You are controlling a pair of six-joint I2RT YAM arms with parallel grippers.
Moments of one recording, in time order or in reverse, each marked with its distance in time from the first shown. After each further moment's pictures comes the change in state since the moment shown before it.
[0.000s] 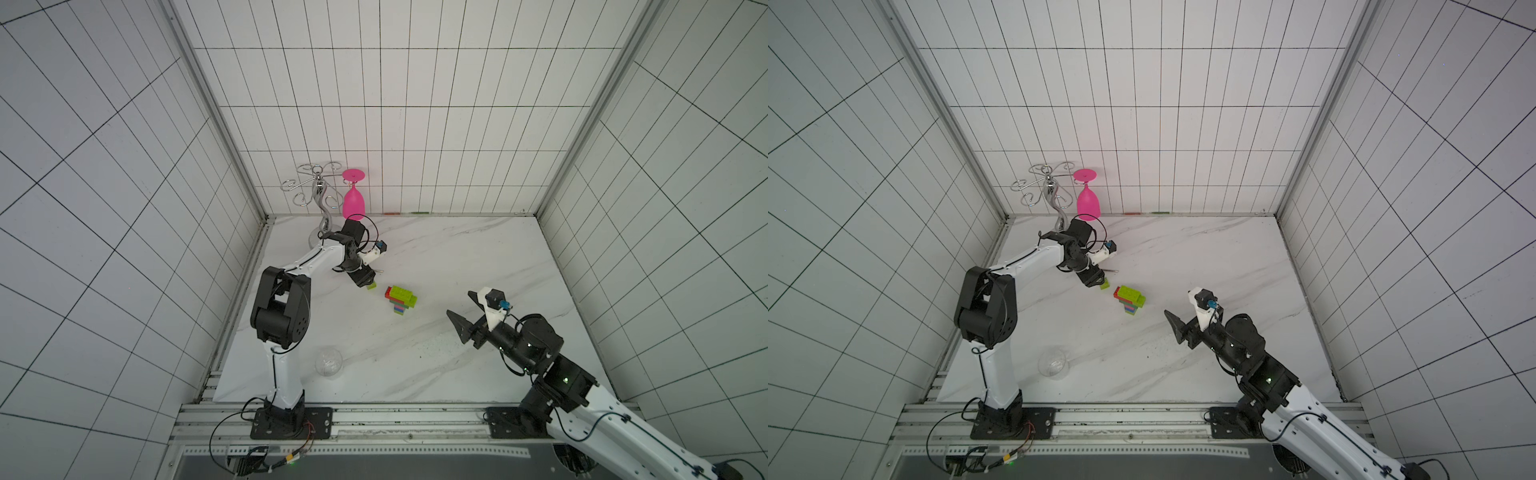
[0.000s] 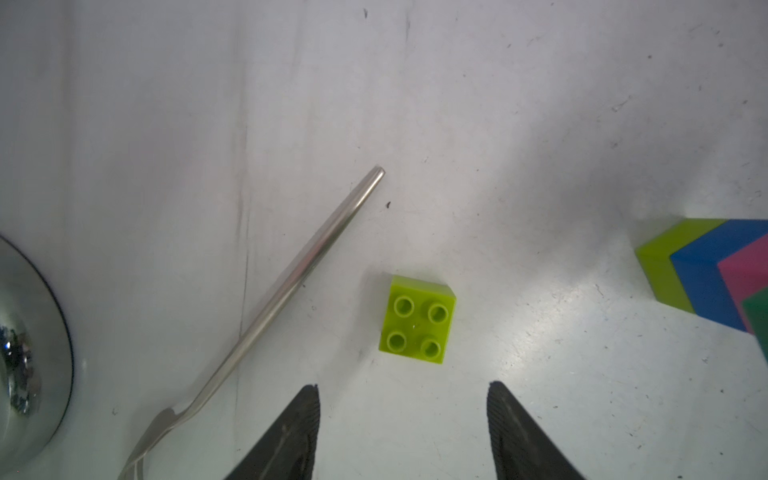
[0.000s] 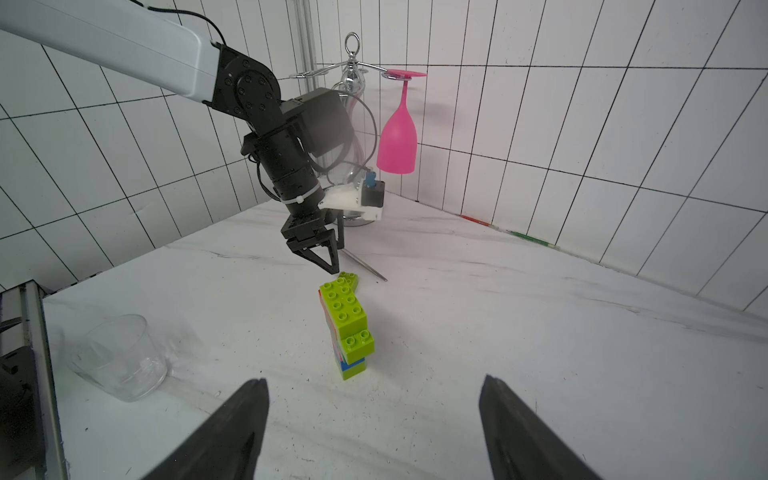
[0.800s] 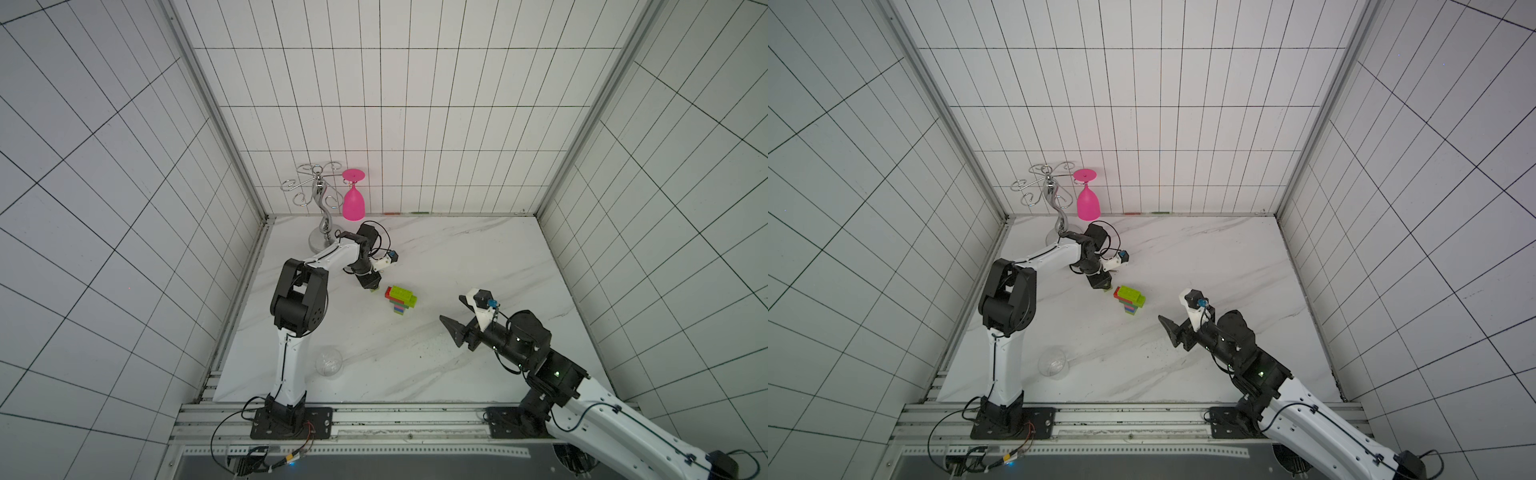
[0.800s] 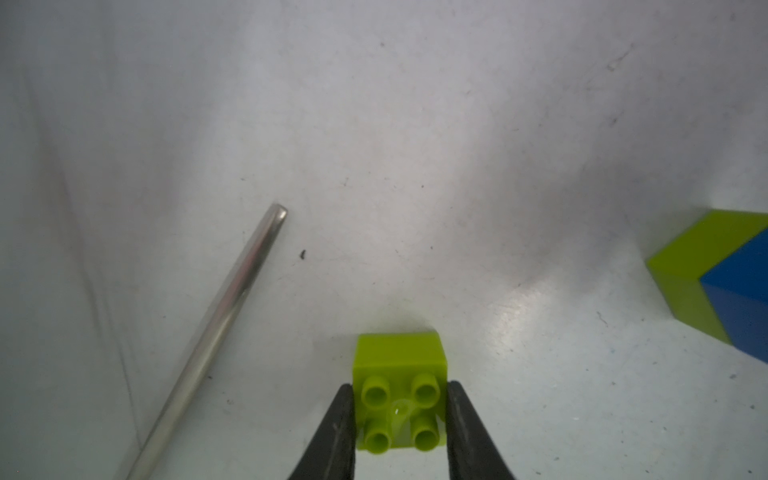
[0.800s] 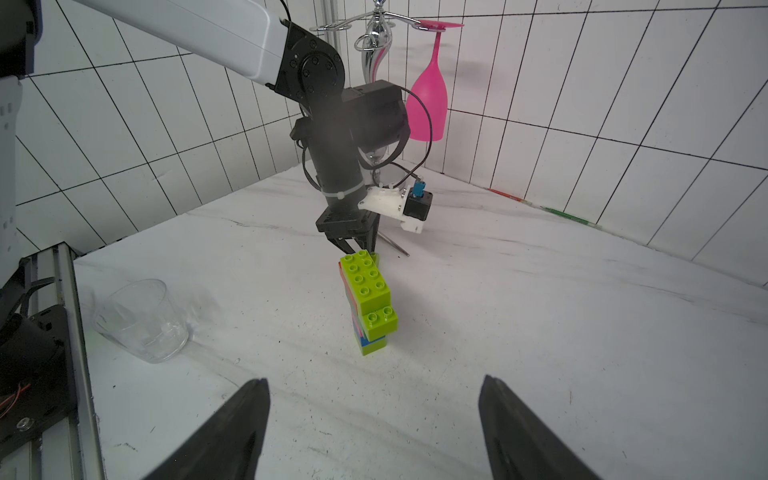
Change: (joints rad) left arm -0.063 0.139 0.098 -0.084 -0.020 0.065; right arm 0.000 0.073 0.000 0.000 -0.078 0.000
